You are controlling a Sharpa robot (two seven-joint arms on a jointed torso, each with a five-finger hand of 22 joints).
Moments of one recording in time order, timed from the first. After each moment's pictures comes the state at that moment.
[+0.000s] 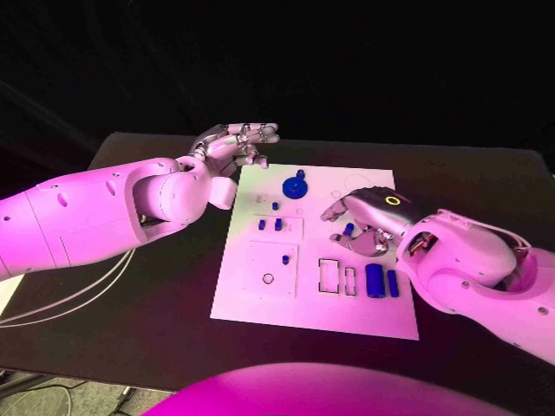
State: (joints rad) left arm 1.19 -0.86 -0.02 1.51 0.14 -0.23 0.35; left_hand 1.35 -0.13 0.45 0.03 0.11 1.02 0.18 0.12 0.07 1.13 0.11 0.19 0.09 1.25 0.02 1.04 0.63 0.16 1.18 0.12 0.67 0.81; right arm 0.97 -0.86 0.13 1.82 -1.84 -0.22 -0.26; right_hand 1.34 -0.15 0.41 0.02 0.10 1.00 0.13 0.06 0.08 1.01 0.10 0.10 0.06 1.47 0.01 1.20 1.04 0.12 1.32 0.11 1.19 0.89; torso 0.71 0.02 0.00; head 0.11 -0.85
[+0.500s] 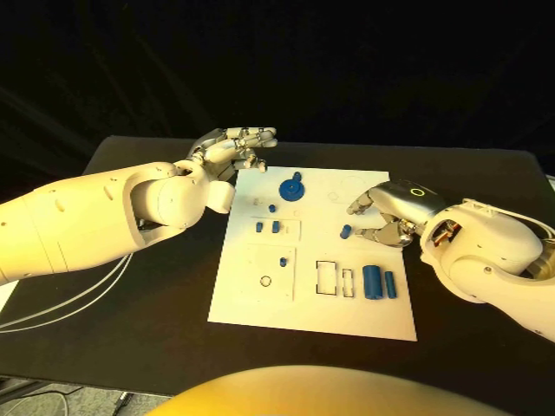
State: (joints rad) left arm 1.19 -0.86 -0.02 1.51 0.13 -0.23 0.35; left_hand 1.35 -0.13 0.45 0.03 0.11 1.02 0.18 0.12 0.07 1.13 0.11 0.19 0.09 1.25 0.02 1.04 0.63 0.16 1.18 0.12 0.67 0.81; right arm 0.99 -0.92 0.14 1.78 -1.82 -0.16 -0.28; right_hand 1.38 -0.14 0.31 0.05 0.09 0.99 0.12 0.06 0.07 0.97 0.10 0.12 0.07 1.47 0.01 1.19 1.03 0.12 1.32 0.11 1.18 0.88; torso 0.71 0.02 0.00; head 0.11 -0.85
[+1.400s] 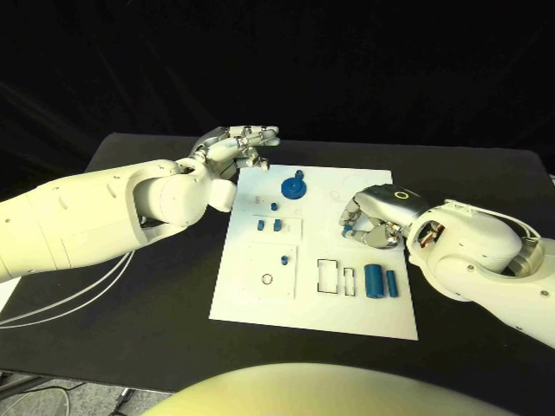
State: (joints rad) left arm 1.19 -0.86 -0.02 1.51 0.13 -0.22 0.34; left_hand 1.35 -0.13 0.44 0.02 0.11 1.02 0.18 0.12 0.07 1.13 0.11 0.19 0.09 1.25 0.02 1.04 0.63 0.16 1.18 0.12 0.66 0.81; right arm 0.98 -0.86 0.14 1.75 -1.83 -0.12 -0.26; right_hand 1.43 -0.10 0.41 0.03 0.07 1.12 0.12 0.08 0.08 1.16 0.07 0.16 0.06 1.46 -0.02 1.20 1.05 0.12 1.35 0.08 1.19 0.91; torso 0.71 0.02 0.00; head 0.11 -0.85
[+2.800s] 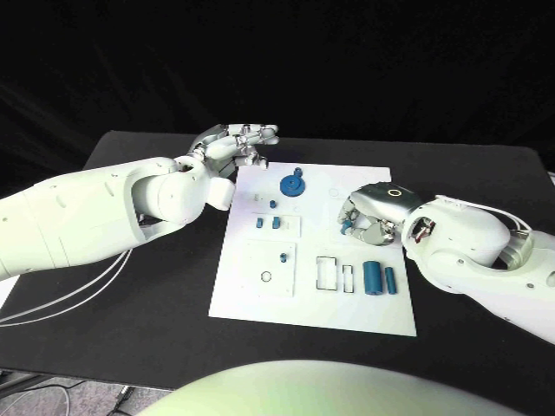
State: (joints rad) left arm 1.19 -0.86 -0.02 1.50 0.11 -0.22 0.33; left_hand 1.35 -0.13 0.44 0.02 0.11 1.01 0.19 0.12 0.07 1.12 0.11 0.20 0.09 1.24 0.03 1.03 0.61 0.16 1.18 0.12 0.66 0.80; right arm 0.99 -0.83 0.13 1.71 -1.87 -0.07 -0.25; right_hand 1.44 -0.09 0.45 0.02 0.07 1.14 0.12 0.09 0.09 1.19 0.07 0.15 0.07 1.47 -0.02 1.21 1.05 0.12 1.35 0.08 1.20 0.91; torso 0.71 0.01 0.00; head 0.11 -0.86
